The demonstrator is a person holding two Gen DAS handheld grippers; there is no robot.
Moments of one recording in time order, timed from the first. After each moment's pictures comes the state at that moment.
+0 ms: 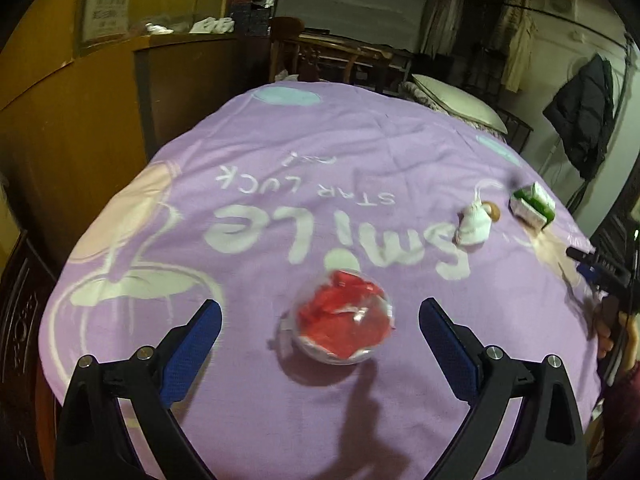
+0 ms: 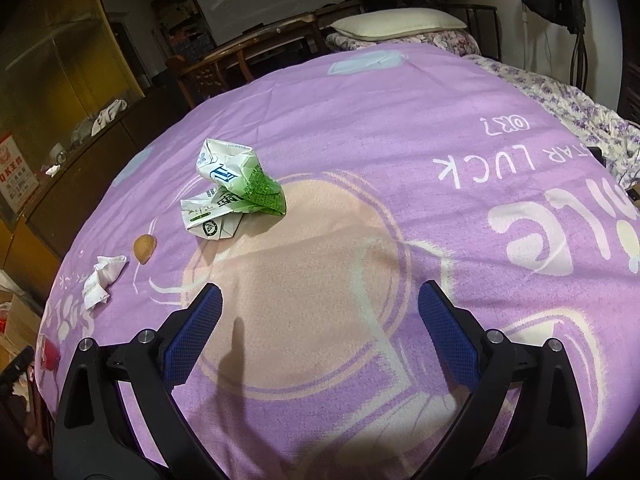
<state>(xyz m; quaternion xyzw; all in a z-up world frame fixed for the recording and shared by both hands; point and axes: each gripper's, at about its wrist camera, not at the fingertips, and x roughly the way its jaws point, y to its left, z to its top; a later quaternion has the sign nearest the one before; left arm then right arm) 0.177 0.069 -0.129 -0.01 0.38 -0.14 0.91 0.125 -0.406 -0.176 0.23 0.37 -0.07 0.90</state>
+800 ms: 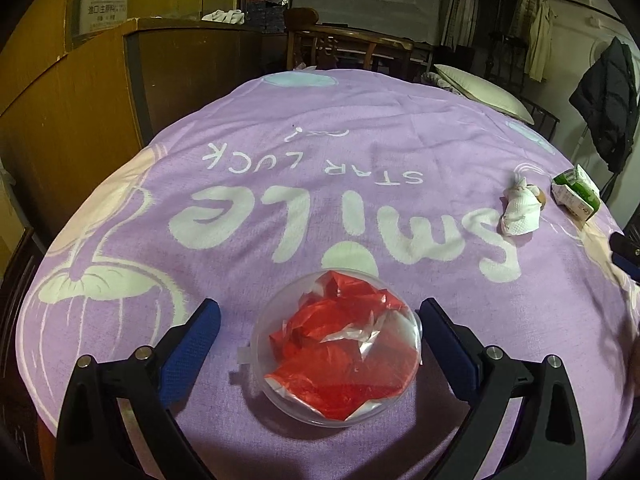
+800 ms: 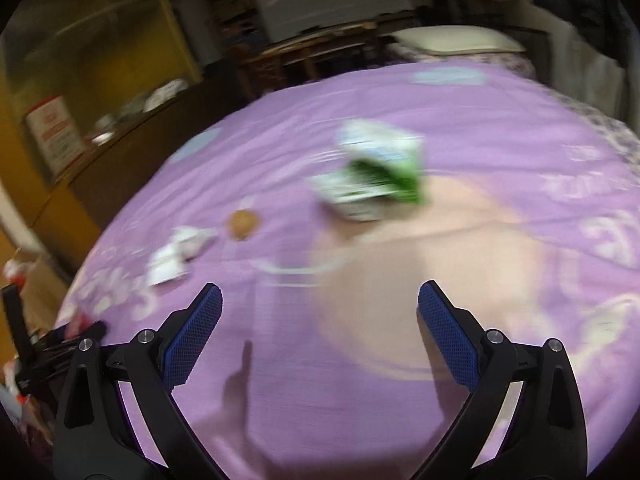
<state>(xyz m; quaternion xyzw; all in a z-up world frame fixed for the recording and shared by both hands) 0.204 0.049 -0.172 0.01 0.39 -0.09 0.92 0.137 -0.305 -0.160 0.19 0.36 0.05 0.91</state>
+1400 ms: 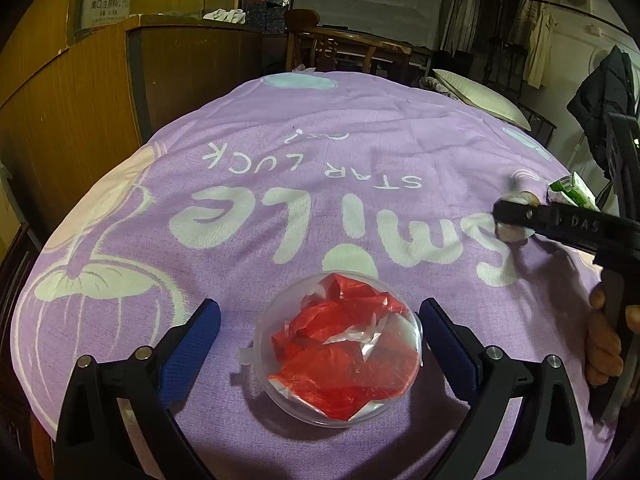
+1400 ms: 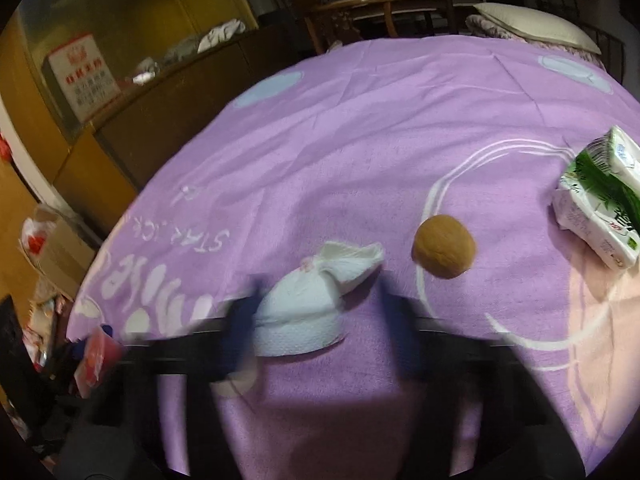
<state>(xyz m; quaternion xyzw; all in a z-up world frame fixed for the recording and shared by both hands) 0.201 0.050 -0.168 -0.01 0.39 -0.09 0.92 0.217 -0.209 -0.163 0.17 0.40 0.12 0.89</state>
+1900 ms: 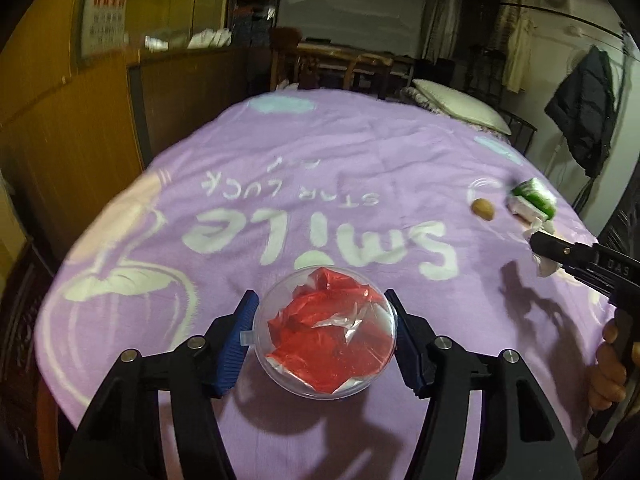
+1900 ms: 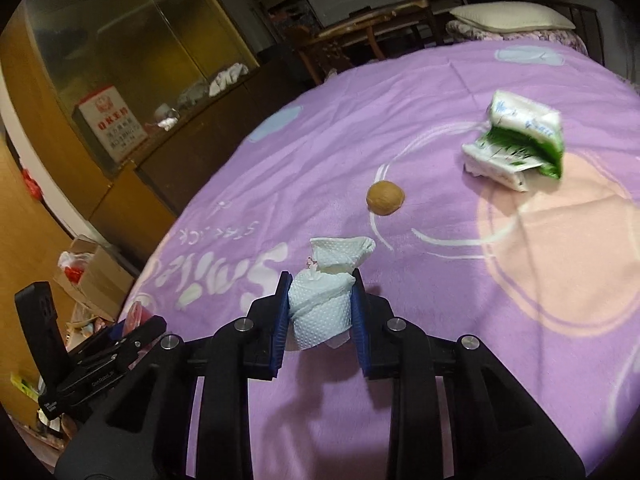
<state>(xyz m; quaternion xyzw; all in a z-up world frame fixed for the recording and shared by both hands) 0.155 0.046 -0.124 0.00 0.36 -0.12 0.93 0.128 -0.254 -0.133 0.24 0.34 0.13 0.90</state>
